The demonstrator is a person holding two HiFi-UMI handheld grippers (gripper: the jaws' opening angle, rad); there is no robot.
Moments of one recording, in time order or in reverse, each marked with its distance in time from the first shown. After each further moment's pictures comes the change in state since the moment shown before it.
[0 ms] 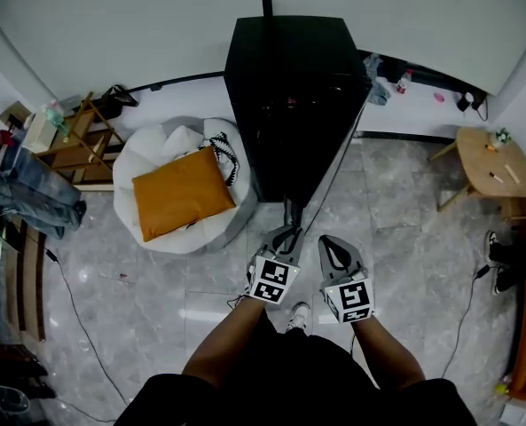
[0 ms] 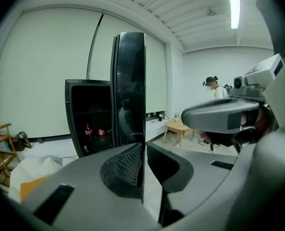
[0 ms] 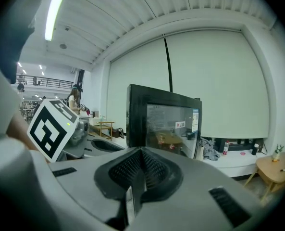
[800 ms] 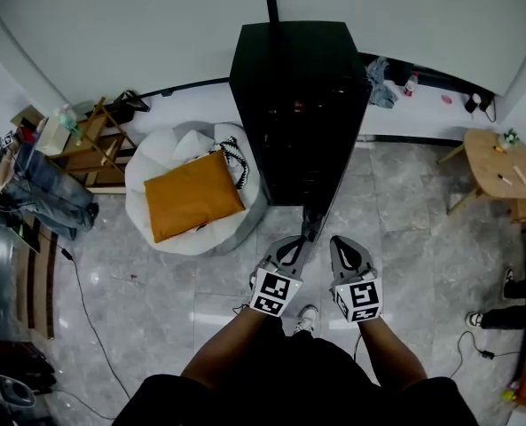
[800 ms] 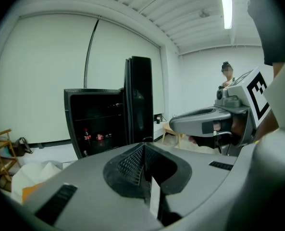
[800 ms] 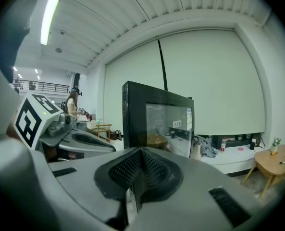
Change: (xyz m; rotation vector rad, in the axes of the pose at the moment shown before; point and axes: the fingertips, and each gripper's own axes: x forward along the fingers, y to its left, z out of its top) left arm -0.028 -0.026 0.013 0.034 -0.035 -0.012; right arm -0.016 -0.022 -0.006 0.050 -0.029 -0.025
